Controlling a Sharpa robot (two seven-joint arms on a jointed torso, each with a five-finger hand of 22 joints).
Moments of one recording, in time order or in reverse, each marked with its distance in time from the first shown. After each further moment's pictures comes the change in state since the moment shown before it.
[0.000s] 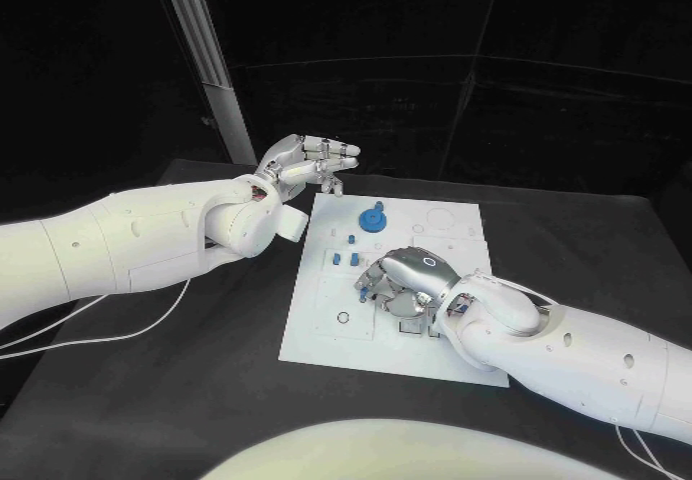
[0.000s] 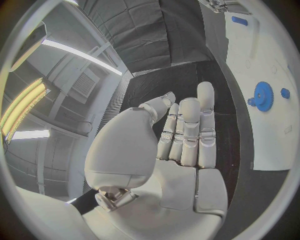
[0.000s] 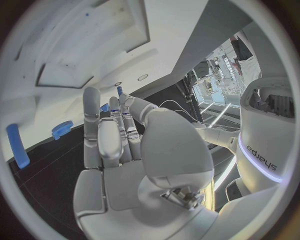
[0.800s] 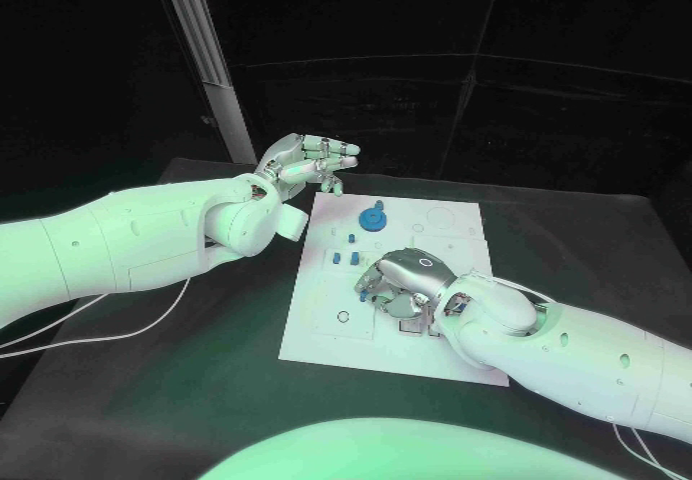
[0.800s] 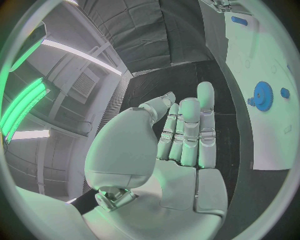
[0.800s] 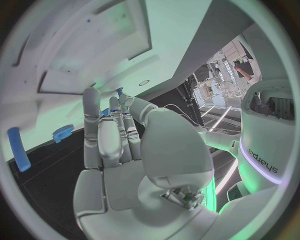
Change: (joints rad) left arm 0.000 0.000 0.000 -0.001 0.000 0.000 -0.003; left_hand 0.000 0.000 0.000 0.000 0.000 0.000 0.000 0.000 0.000 0.000 0.000 0.000 0.000 0.000 0.000 0.000 0.000 0.000 0.000 0.000 0.000 0.000; right arm 0.000 0.008 0.000 -0.005 -0.031 0.037 -0.025; right_hand 0.000 0.000 0.000 0.000 0.000 0.000 0.000 0.000 -0.001 0.000 0.000 0.000 0.000 0.000 0.000 0.000 0.000 0.000 0.000 0.000 0.000 0.002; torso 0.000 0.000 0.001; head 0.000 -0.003
